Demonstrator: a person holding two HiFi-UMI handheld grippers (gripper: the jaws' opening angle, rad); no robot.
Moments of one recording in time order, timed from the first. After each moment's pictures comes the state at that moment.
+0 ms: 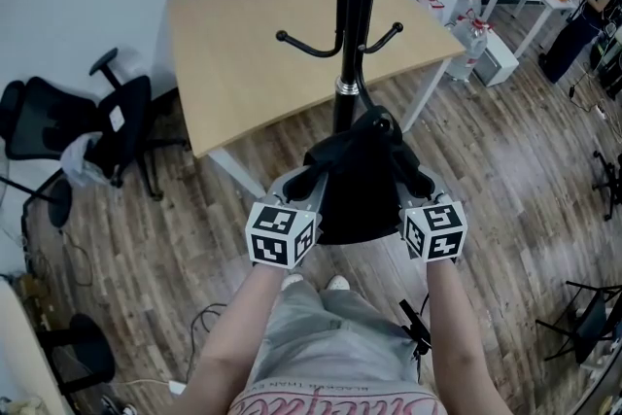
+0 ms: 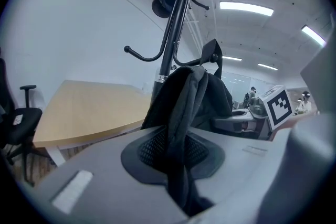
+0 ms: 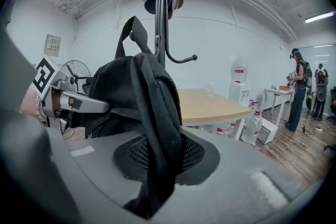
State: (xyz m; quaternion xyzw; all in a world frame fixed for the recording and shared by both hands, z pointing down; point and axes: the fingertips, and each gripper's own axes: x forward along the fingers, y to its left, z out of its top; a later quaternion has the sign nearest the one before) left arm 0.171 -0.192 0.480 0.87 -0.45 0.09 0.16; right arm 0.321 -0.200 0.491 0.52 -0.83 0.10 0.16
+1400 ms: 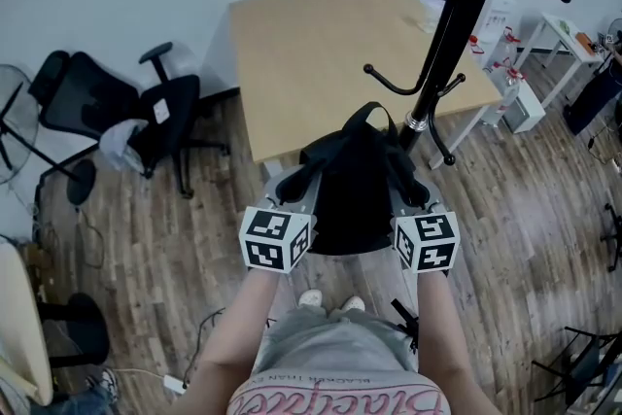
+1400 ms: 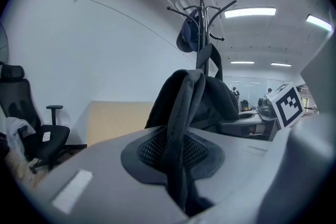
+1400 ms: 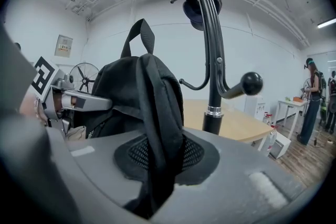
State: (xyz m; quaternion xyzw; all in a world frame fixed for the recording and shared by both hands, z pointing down) left arm 0.028 -0.183 0.399 0.83 -0.54 0.05 0.11; right arm 0.177 -0.201 0.416 0.48 -0.86 0.06 0.15
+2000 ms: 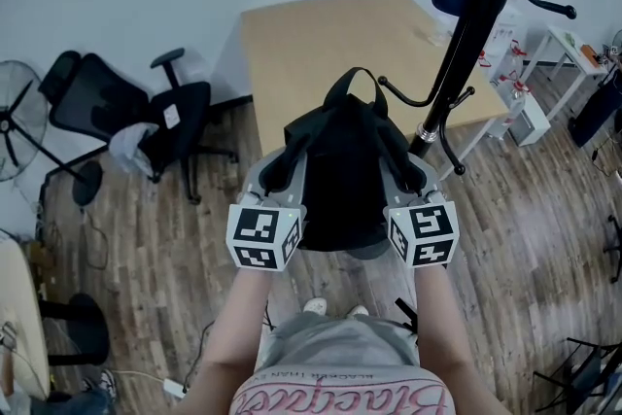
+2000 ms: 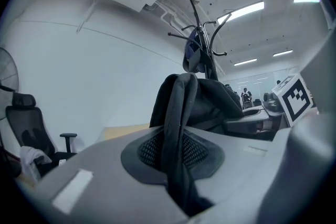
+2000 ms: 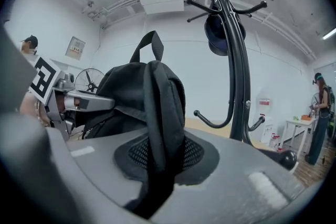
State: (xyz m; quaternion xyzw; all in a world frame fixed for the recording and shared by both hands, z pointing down) left arm -0.025 -0.186 0.327 0.80 -0.60 0.01 0.00; right arm 0.123 -0.213 0.345 0.46 -0.88 -0.02 0.09
